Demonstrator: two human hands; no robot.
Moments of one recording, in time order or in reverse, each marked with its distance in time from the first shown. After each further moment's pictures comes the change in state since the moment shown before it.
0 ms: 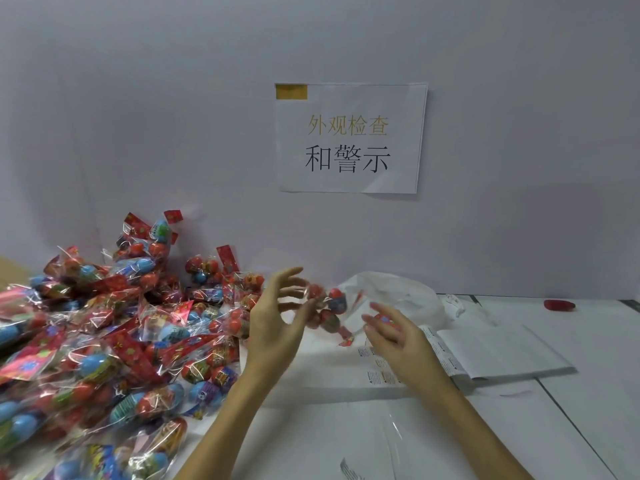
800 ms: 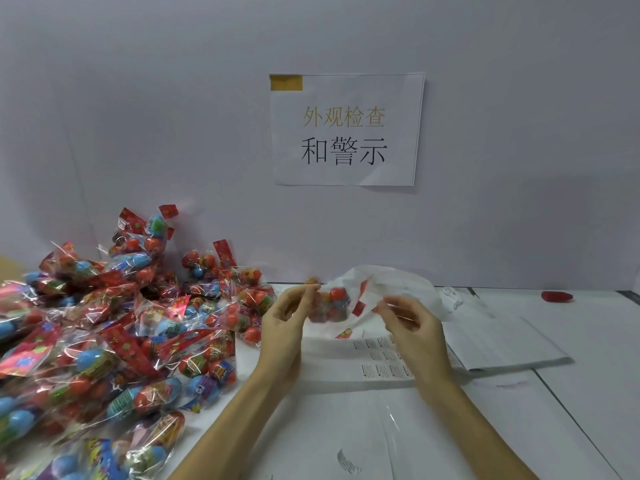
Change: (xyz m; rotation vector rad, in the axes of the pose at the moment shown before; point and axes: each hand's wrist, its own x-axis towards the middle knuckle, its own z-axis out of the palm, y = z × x) left_hand -0.016 -0.003 0.026 -0.716 0.009 -0.460; right_hand 0.002 -0.006 -0.002 0.067 0.344 0.009
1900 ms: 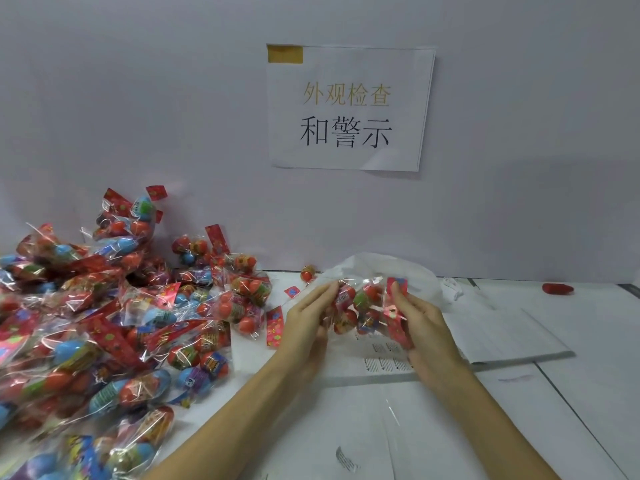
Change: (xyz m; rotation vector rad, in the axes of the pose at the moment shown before) left_hand 0.008 -0.015 0.025 -0.227 -0.125 -0.350; right_hand 0.009 -0.006 -0.001 0.352 -0.210 0.207
